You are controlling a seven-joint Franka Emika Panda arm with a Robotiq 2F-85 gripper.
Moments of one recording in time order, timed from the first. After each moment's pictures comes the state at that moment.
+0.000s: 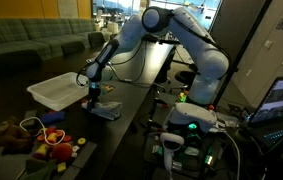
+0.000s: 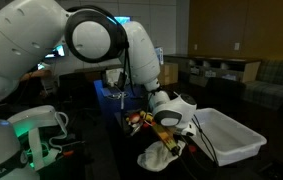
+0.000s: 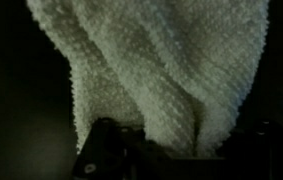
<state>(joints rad) -0.25 0.97 0.28 -1.75 0.18 2.60 -0.42</state>
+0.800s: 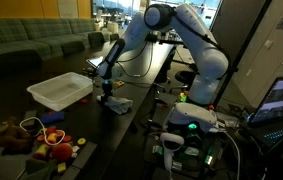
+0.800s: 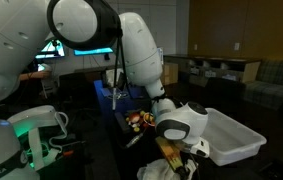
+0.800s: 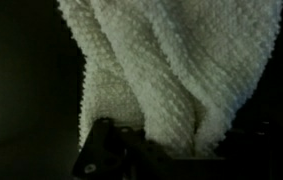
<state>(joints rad) -0.28 0.90 0.12 -1.86 0.17 2.62 -0.36</state>
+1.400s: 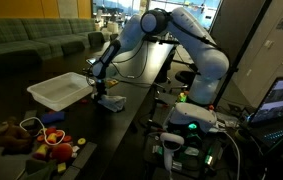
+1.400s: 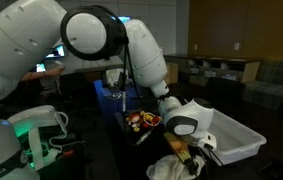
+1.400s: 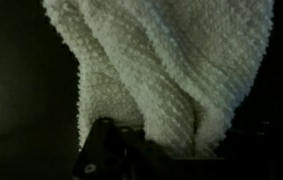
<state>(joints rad) -0.22 0.98 0.10 -1.68 0.14 2.57 -0.27</state>
